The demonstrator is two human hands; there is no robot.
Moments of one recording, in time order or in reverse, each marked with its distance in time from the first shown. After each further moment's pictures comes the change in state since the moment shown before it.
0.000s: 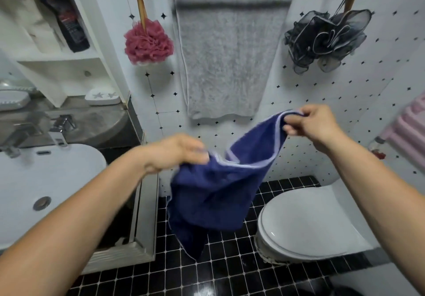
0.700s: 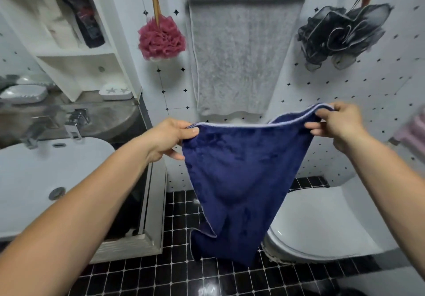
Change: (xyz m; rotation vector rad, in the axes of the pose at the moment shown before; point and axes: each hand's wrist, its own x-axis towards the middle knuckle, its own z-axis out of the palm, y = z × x) left_hand -0.004 -0.011 -0.033 -0.039 0.341 -0.154; right_hand 0.007 0.012 -0.017 0.096 0.179 0.052
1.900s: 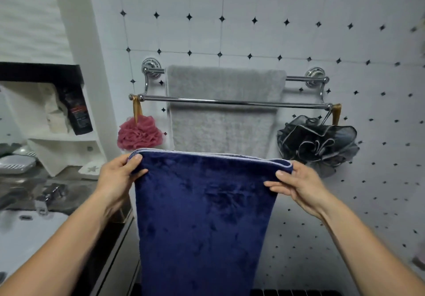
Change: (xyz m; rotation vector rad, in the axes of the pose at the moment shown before) left_hand 0.095 0.084 -0.023 -0.593 0.661 0.511; right_hand 0.147 -0.060 -0.009 0.391 -0.658 -0.129
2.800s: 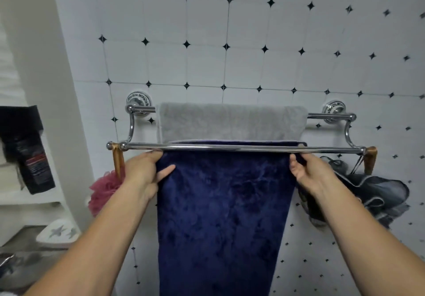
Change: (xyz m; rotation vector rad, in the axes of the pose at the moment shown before) left_hand 0.171 0.032 0.111 -0.269 0.153 -0.197; right_hand 0.204 -0.069 0.002 0.523 0.490 -0.040
